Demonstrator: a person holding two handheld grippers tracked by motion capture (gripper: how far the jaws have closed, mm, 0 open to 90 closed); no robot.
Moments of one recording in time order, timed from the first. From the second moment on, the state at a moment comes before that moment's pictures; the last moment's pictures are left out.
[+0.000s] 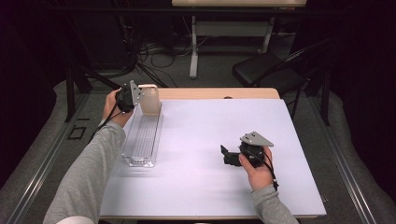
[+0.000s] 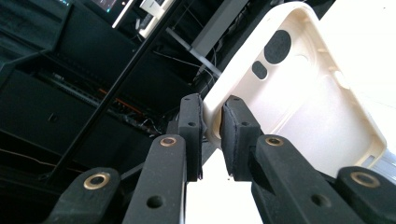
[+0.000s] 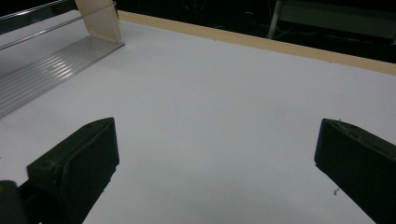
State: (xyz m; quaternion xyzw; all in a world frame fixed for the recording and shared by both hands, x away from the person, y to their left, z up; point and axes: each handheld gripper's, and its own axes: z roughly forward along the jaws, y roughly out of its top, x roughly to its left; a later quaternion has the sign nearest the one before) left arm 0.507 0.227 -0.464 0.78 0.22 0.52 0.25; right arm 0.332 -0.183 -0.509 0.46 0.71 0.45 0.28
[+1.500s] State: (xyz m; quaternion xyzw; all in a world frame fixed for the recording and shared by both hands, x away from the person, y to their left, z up) left arm 0.517 0.232 -0.463 0.77 0.25 0.52 0.27; right arm 0.333 -0.181 -0.511 0.45 0.72 0.45 0.28
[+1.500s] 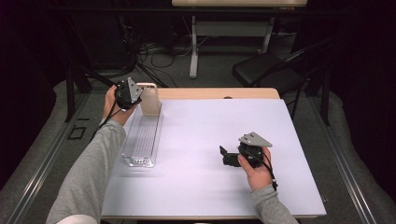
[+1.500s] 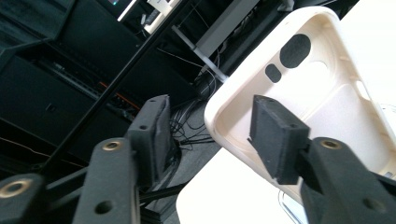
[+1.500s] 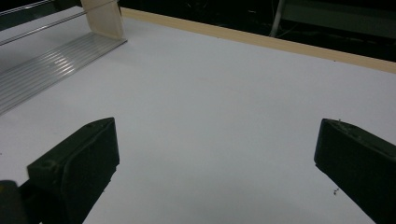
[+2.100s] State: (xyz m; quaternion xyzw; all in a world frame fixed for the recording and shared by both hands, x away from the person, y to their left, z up) left arm 0.513 0.234 -0.459 0.77 0.27 0.52 0.26; right arm 0.333 -0.181 -0.511 0.45 0.72 0.45 0.28
